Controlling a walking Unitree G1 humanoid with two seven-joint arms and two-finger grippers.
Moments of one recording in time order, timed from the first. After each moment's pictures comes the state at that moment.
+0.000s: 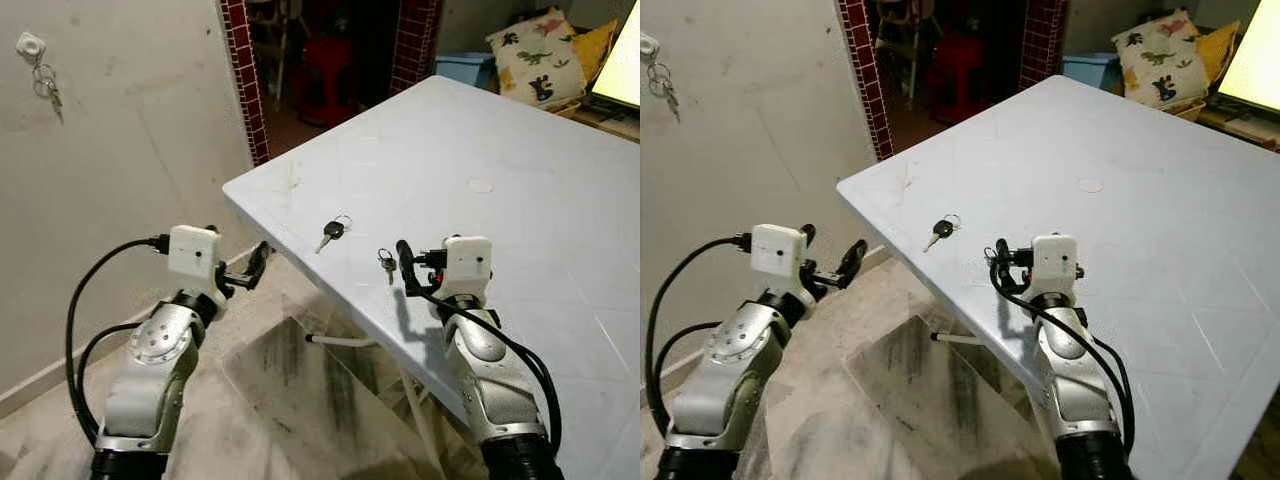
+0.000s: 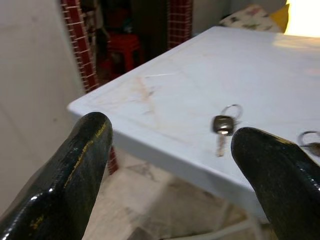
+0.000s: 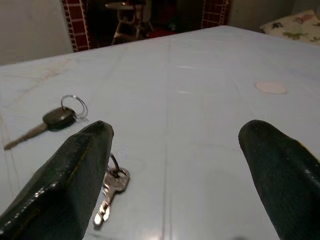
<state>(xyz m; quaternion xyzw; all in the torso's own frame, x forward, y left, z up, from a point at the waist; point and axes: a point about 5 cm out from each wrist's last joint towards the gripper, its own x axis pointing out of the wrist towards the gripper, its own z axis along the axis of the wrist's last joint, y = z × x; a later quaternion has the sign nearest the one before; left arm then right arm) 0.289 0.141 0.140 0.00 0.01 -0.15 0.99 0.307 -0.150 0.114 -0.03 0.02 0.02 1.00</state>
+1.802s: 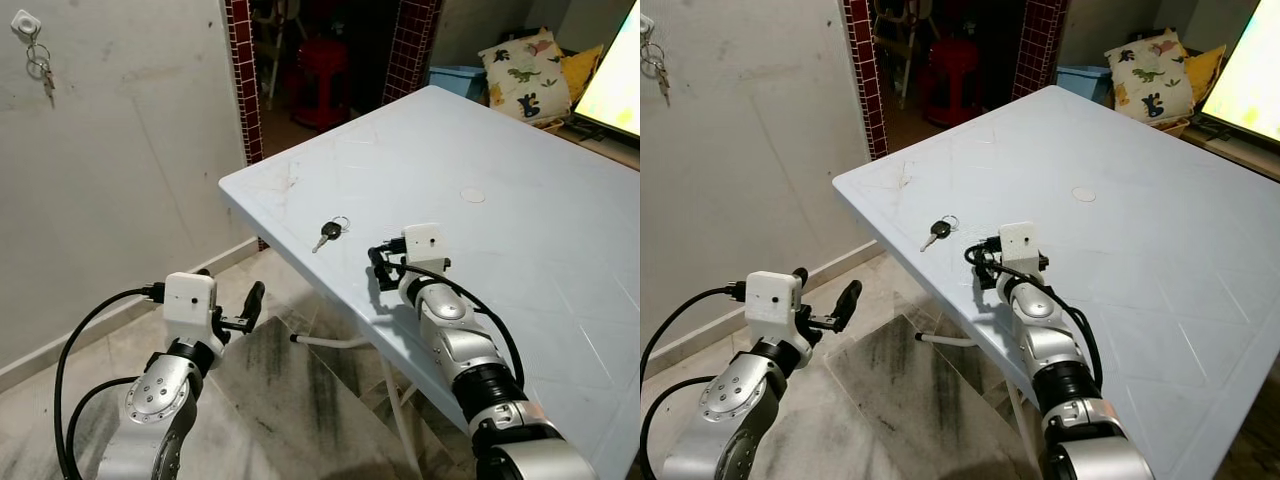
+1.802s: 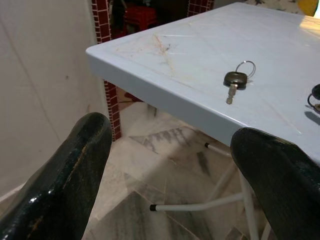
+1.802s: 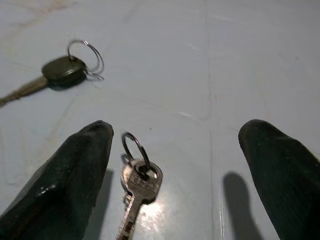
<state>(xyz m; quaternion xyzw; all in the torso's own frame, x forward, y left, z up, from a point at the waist) 0.243 0.154 0.114 -0.01 0.07 -0.10 0.99 0.358 -0.129 0.090 -0.04 0.13 0.07 0.99</state>
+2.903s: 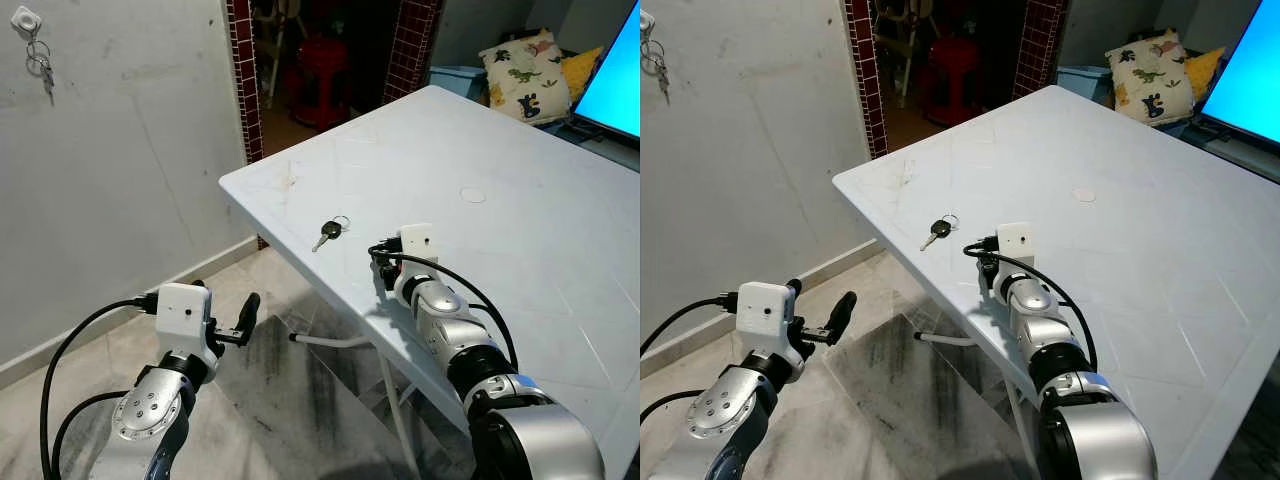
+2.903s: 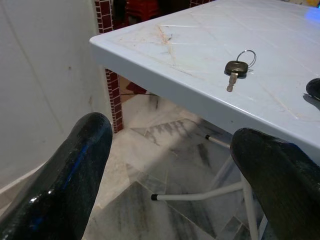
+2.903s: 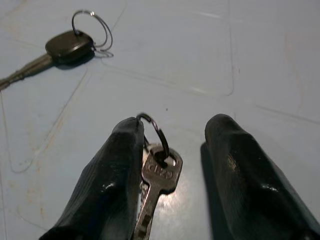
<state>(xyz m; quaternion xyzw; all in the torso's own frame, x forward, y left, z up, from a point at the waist) 0.230 0.156 0.116 -0.01 0.08 -0.10 0.99 0.364 -0.124 0.082 -0.02 0.16 0.08 0.98</state>
